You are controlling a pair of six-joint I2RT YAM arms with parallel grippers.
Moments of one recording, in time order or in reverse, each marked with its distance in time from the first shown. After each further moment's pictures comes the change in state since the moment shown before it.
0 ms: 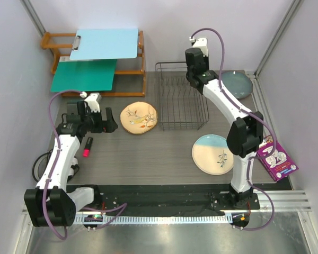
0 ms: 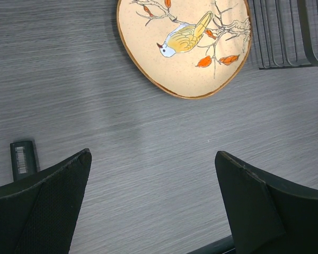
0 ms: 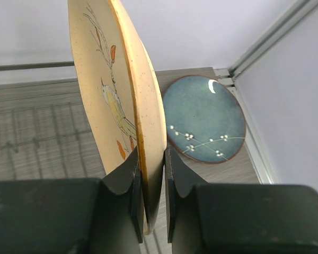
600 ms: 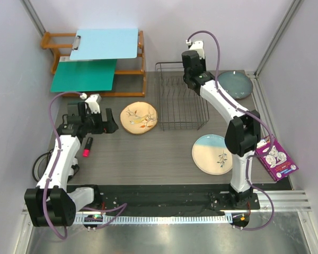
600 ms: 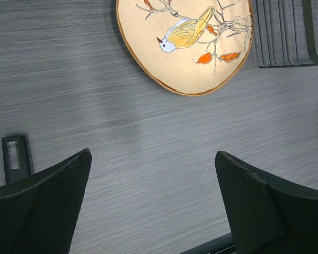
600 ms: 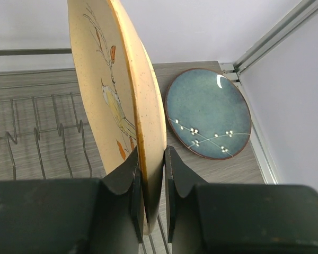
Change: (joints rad) left arm 0.000 0.002 -0.018 0.005 -0.001 -0.030; right arm 0.027 0.026 -0.008 0.005 0.010 0.000
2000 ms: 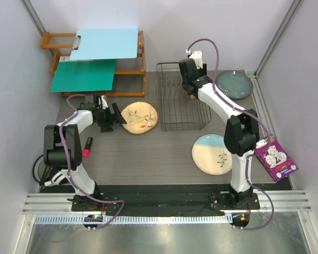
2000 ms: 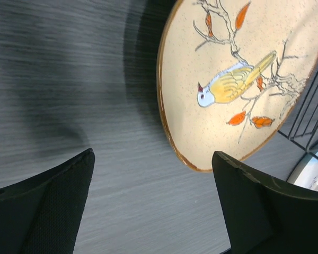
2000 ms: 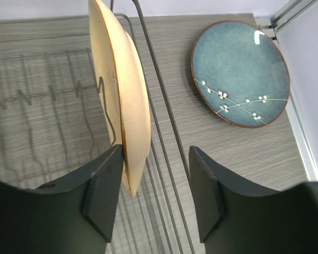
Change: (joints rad) left arm 0.000 0.603 0.137 0.201 0.055 -0.317; right arm 0.001 0.037 -0.062 -0.112 -0.066 0.183
